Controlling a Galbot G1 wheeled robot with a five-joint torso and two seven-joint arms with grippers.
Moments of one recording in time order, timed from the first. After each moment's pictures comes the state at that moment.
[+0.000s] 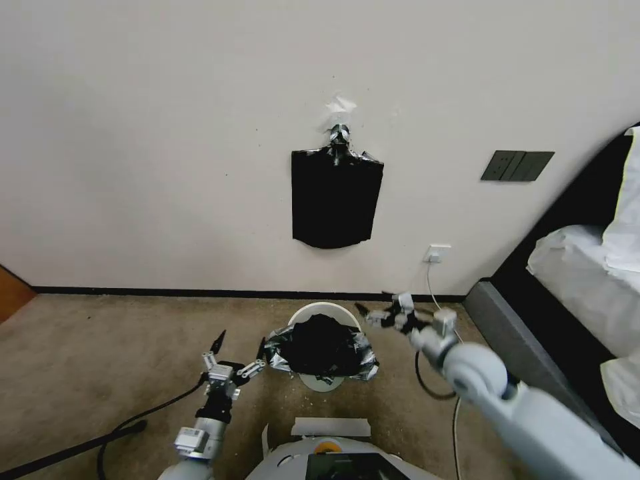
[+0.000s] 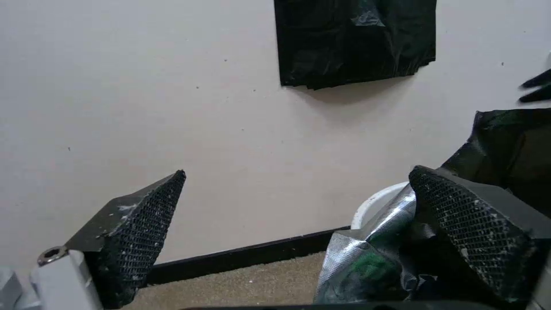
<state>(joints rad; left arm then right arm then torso) 1.91 -1.19 -0.46 -2.16 -0.08 -0.33 -0.14 -0.80 0.64 -0.12 1.91 0.89 -0.36 -0.13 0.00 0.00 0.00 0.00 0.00</state>
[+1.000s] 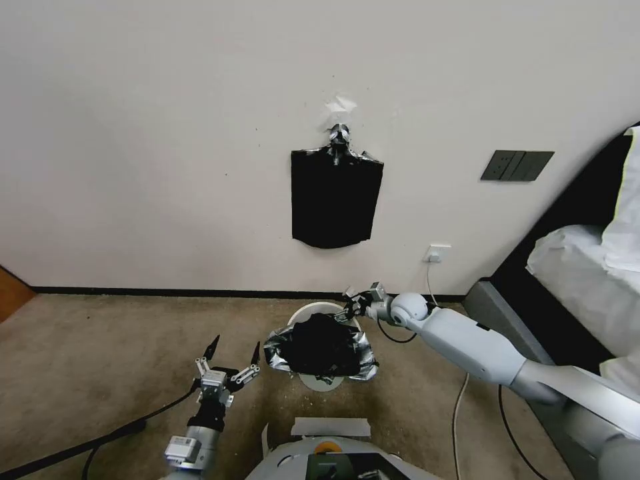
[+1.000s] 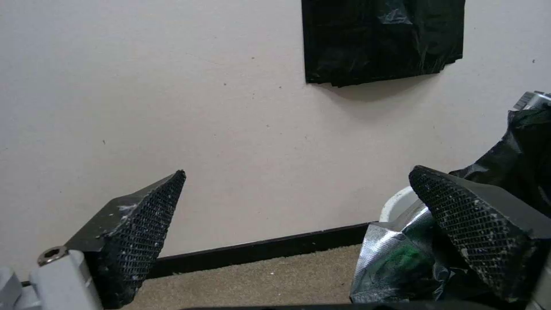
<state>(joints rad) 1.97 -1.22 -0.52 -2.19 -0.10 -0.35 -0.13 -0.42 0.84 -0.55 1.42 0.78 -0.30 -0.45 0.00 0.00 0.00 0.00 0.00</state>
